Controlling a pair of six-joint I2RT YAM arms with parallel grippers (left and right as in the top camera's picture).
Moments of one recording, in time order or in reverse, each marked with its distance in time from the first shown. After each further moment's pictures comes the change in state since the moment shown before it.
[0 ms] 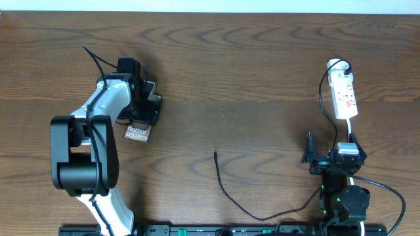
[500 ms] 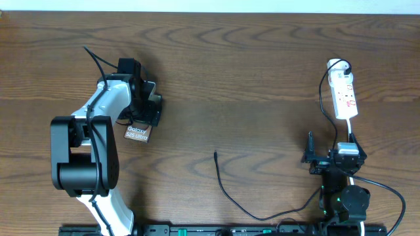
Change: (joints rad) left arm -0.001 -0.004 -0.006 0.011 0.004 0.000; right arm 0.000 0.000 0.000 0.000 0.000 0.000
